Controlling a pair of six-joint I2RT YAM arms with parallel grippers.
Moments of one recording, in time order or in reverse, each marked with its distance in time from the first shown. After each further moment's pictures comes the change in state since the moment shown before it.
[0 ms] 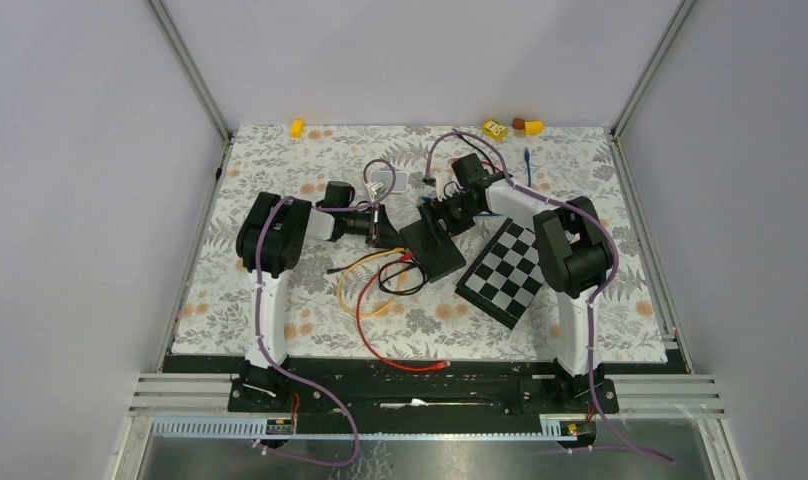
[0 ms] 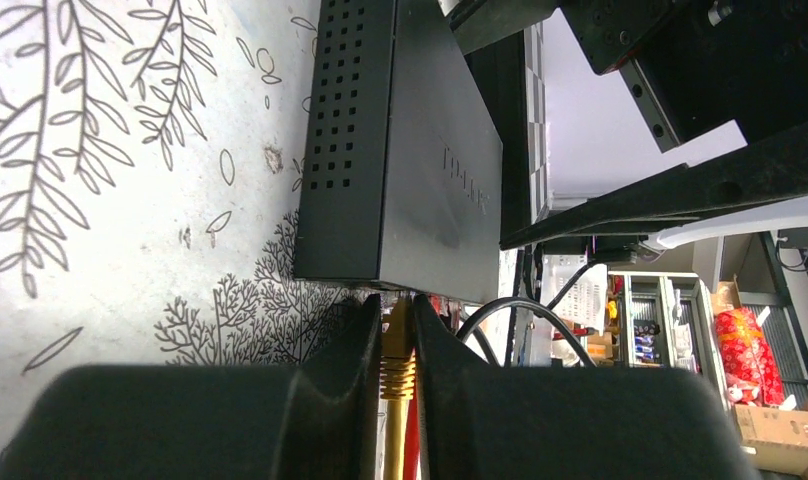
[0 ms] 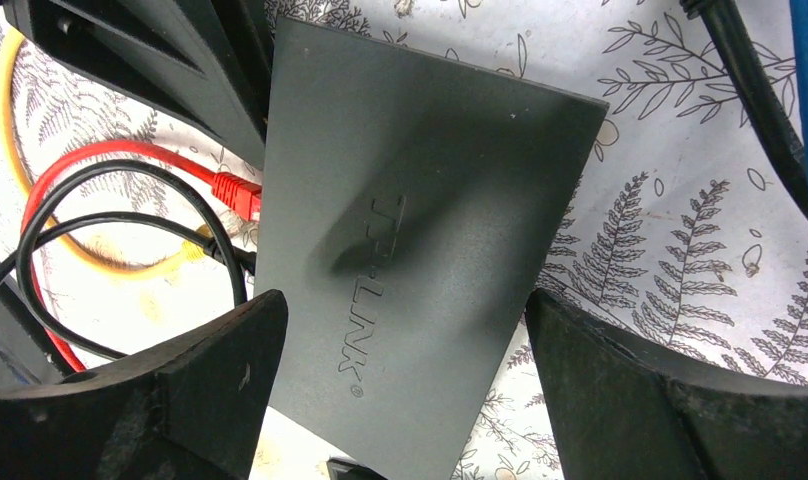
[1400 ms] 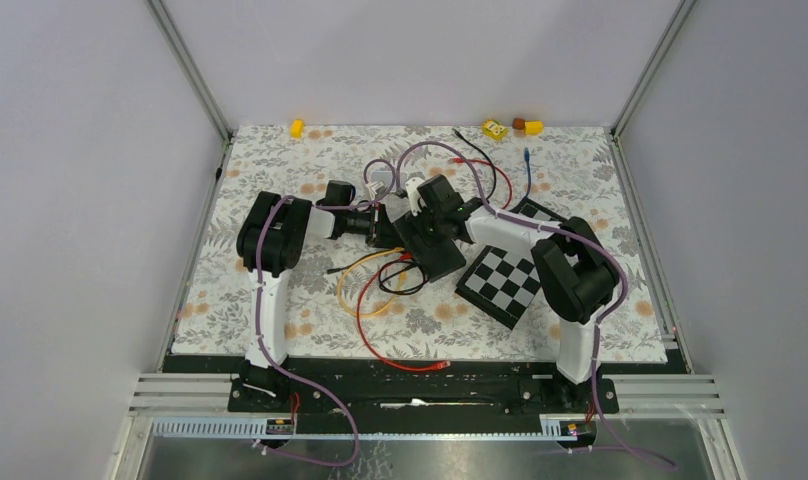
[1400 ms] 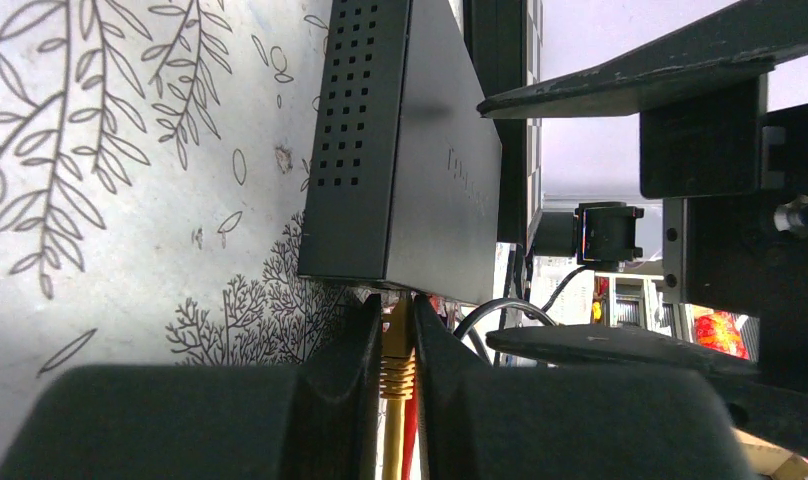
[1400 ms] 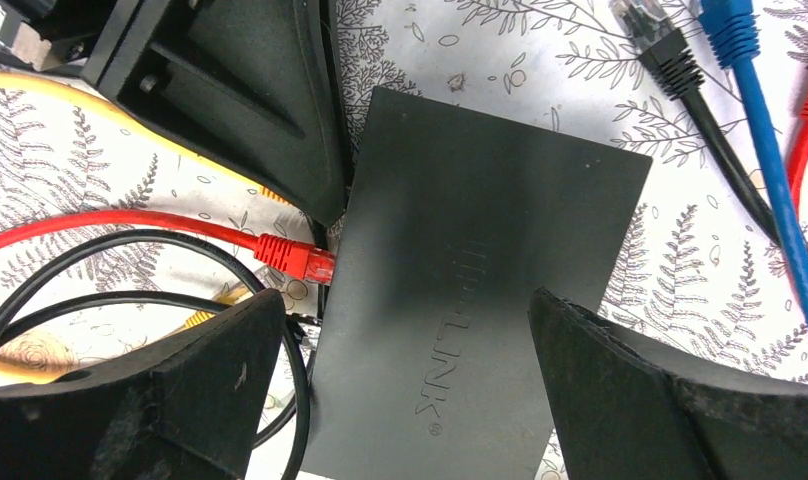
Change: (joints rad) left arm 0.003 0.009 0.027 -0.059 0.000 -0.008; right arm 0.225 -0.173 -0.184 0.253 0.441 0.072
